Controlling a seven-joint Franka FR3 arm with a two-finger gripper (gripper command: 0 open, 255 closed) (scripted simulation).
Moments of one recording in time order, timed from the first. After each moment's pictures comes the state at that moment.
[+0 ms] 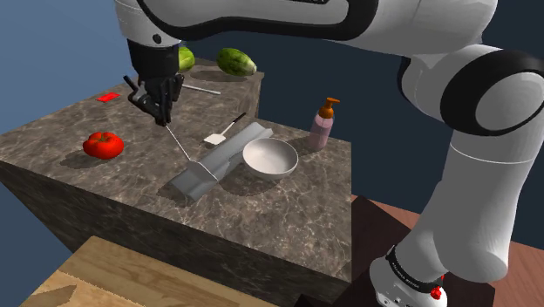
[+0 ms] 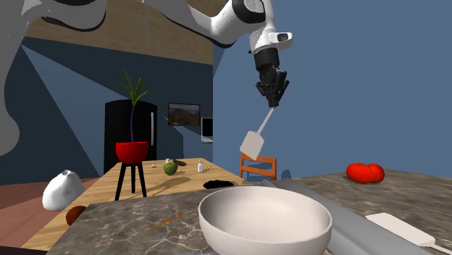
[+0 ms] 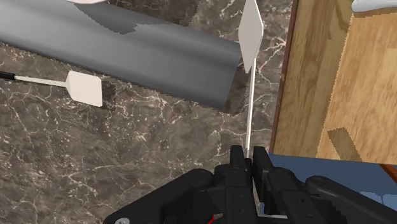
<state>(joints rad) 0.30 0.35 0.44 -1.24 -0.22 1.71 0.17</state>
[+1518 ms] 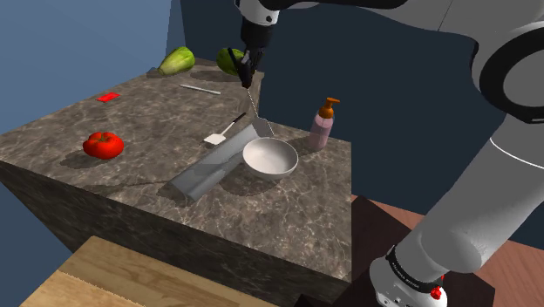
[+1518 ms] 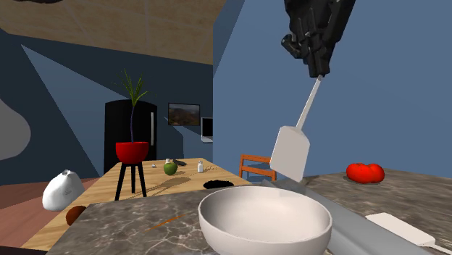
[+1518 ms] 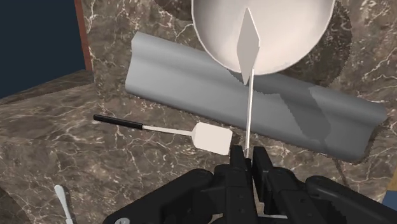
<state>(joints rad) -0.06 0.08 0.28 -1.56 -0.02 1.79 -0.32</state>
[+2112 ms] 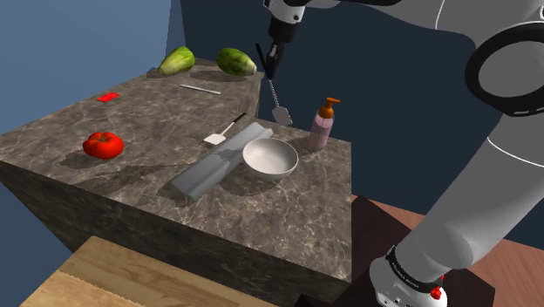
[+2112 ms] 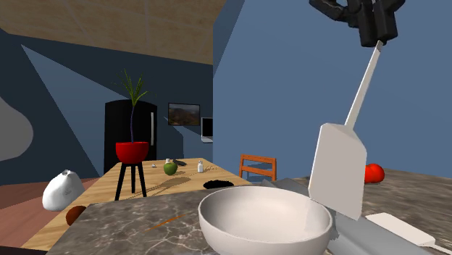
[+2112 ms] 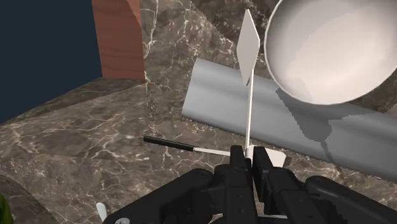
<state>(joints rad) -0.17 0.10 0.19 -1.53 0.02 1.78 -0.52</state>
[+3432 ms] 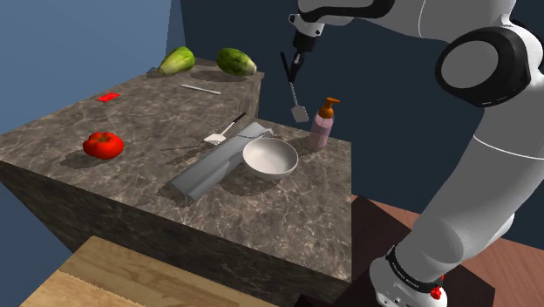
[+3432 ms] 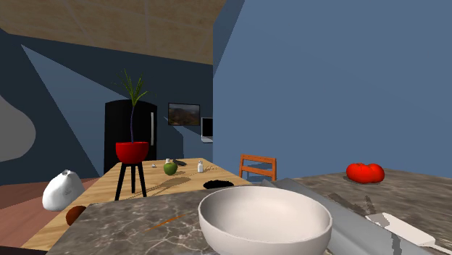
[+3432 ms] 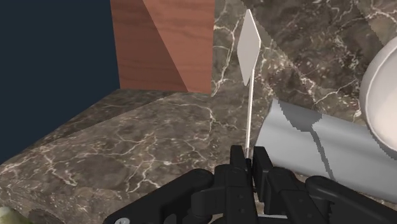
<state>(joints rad) -0.30 0.21 0.10 -1.50 0.05 1.84 -0.76</state>
